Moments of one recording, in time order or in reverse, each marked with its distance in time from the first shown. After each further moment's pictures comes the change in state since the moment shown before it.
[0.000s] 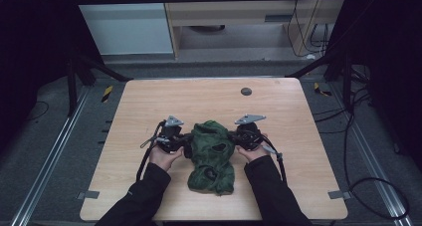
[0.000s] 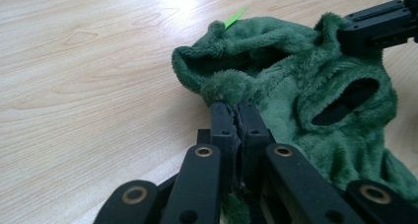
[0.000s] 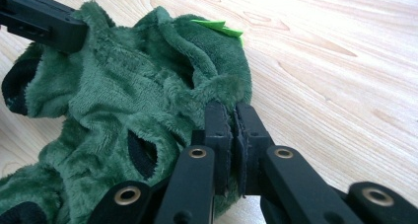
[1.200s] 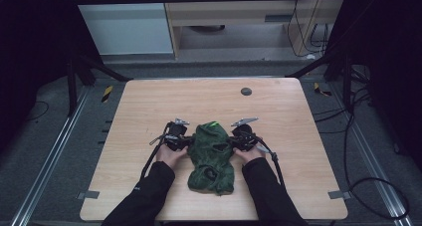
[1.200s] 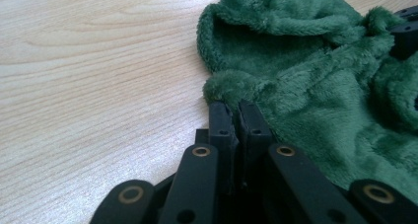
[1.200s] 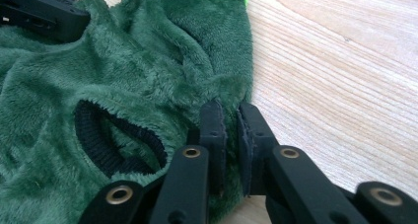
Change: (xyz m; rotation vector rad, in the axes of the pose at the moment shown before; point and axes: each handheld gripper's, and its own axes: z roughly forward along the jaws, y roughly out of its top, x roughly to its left) left arm 0.021 -0.013 0.058 0.143 0.062 -0.054; right arm -0.012 -0.020 0.044 0.147 -0.033 0.094
